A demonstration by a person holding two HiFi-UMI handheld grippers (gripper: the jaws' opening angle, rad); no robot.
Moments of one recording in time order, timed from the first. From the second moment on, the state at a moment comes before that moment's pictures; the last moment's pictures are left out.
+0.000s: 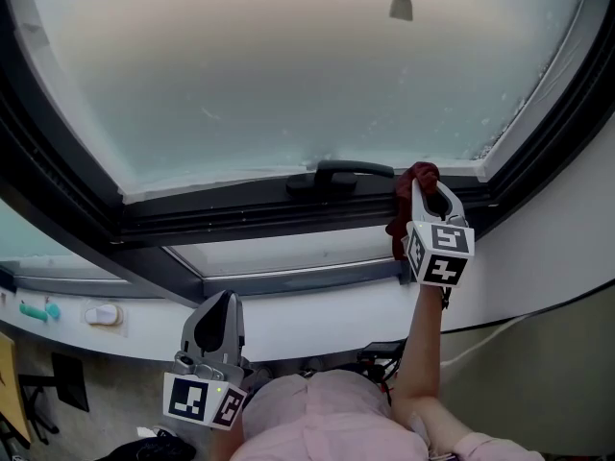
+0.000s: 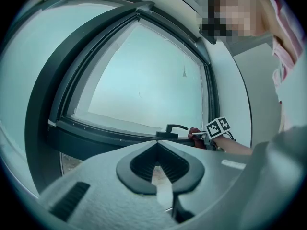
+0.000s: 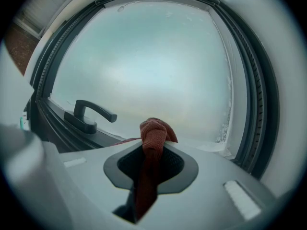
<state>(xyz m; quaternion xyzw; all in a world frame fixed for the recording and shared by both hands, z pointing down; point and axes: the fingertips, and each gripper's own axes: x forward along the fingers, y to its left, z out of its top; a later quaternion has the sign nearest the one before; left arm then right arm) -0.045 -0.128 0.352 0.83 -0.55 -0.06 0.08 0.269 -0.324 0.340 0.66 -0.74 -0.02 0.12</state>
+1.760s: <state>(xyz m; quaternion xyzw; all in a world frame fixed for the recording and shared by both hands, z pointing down) -0.015 -0.121 0.349 0.82 -0.57 -0.06 0.06 0.428 -0.335 0.344 0.75 -0.66 0.00 0.10</state>
